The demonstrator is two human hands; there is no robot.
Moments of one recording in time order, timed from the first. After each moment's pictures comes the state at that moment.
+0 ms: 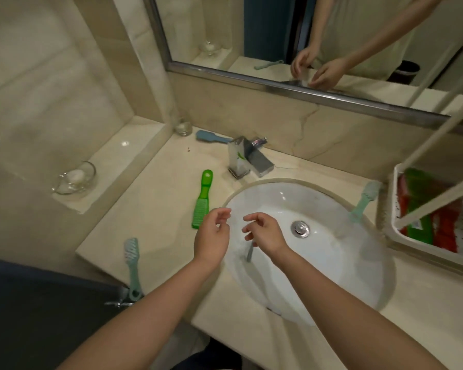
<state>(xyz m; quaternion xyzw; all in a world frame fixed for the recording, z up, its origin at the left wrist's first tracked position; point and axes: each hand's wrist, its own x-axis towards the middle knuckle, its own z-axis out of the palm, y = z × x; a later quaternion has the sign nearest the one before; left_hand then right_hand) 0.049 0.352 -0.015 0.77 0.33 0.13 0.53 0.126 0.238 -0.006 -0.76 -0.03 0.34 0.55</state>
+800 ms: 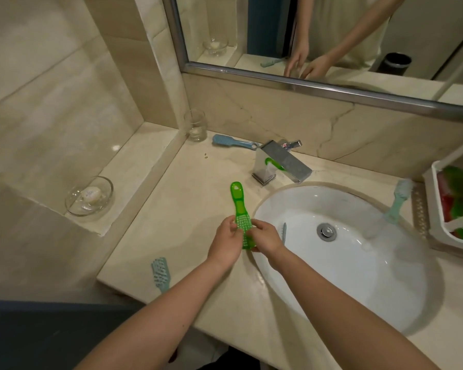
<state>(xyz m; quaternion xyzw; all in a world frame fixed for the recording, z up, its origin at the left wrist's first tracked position) 0.053 0.433 -0.041 0.75 0.33 -0.03 0.58 0.109 0.336 -0.031 -0.75 0.04 0.36 0.56</state>
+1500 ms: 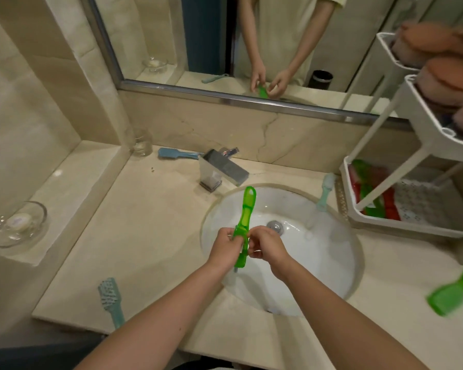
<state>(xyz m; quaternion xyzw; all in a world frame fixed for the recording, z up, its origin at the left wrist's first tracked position) 0.081 0.336 -0.019 0.73 0.27 -0.11 0.62 0.113 0.222 -0.004 -0.71 0.13 0.29 0.63</state>
